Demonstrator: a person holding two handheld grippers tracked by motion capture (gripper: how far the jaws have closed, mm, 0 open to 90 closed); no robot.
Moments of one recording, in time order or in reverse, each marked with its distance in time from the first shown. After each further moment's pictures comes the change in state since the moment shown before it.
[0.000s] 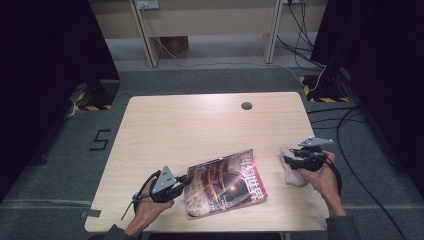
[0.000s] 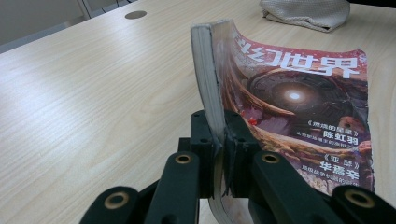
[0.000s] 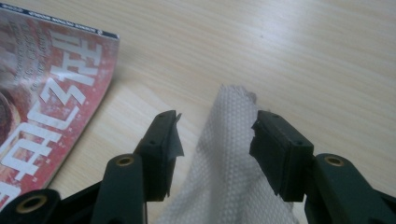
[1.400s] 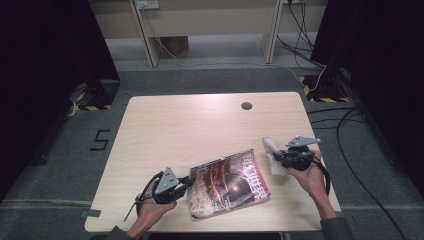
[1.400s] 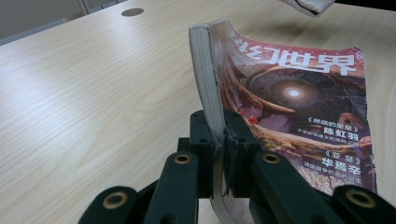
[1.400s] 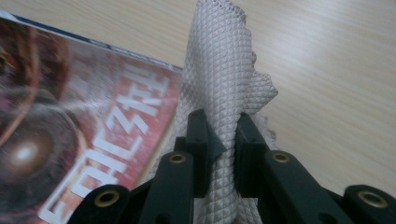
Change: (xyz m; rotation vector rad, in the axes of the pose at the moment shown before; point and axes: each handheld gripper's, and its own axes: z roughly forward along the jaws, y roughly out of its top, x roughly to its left) left arm -0.006 0.000 0.007 0.003 -0.001 -0.020; right arm 0.035 0.022 0.009 -0.059 0.100 -0.079
